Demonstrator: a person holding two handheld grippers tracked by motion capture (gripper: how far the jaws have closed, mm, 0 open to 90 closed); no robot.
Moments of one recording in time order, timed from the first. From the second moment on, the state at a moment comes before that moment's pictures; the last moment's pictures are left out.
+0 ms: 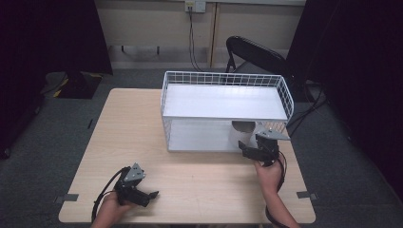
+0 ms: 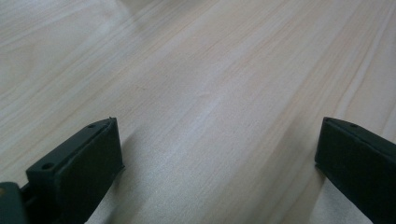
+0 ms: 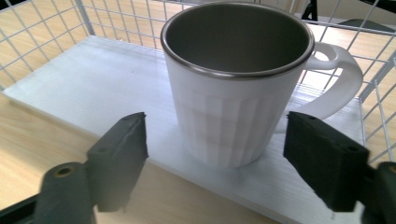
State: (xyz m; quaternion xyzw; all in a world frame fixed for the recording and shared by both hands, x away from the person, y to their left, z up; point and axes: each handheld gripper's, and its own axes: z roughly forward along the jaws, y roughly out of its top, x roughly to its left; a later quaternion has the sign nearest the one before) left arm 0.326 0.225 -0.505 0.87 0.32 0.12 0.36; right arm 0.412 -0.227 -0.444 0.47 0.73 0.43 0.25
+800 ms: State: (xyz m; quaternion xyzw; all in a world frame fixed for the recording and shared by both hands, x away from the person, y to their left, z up) left arm 0.326 0.224 -0.505 0.87 0.32 0.13 0.36; right arm 0.390 -0.229 -0.425 0.43 0.75 0.44 0.25
